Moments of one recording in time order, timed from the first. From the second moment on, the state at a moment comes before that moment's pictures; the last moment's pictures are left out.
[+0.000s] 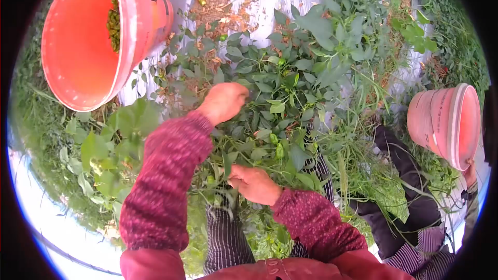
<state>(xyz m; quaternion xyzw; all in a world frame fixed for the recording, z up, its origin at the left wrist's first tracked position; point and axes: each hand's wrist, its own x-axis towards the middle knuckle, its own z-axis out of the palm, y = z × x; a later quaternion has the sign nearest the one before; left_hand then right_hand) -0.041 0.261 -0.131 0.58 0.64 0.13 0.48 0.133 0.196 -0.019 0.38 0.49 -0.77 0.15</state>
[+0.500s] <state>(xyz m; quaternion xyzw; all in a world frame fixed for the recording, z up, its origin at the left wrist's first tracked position) -0.025 0.160 -0.170 0.61 0.67 -0.21 0.37 0.136 0.197 -0.028 0.25 0.60 -0.73 0.23</state>
